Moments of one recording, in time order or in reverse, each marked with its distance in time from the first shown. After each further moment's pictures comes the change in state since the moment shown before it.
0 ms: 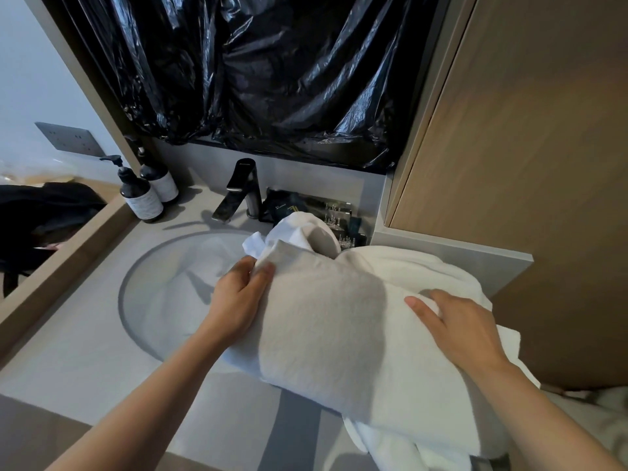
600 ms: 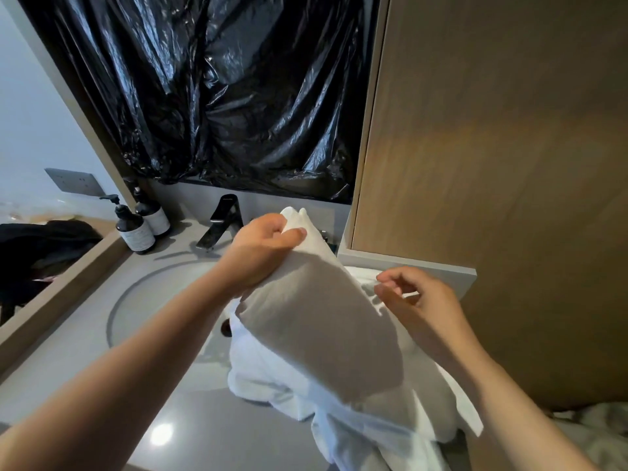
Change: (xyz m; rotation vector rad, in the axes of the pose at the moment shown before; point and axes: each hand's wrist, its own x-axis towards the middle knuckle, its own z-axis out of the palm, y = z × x) left_hand -0.014 0.144 0.006 0.038 -0.123 0.246; right_hand -0.013 -0.027 -0.083 0.777 0.109 -0.054
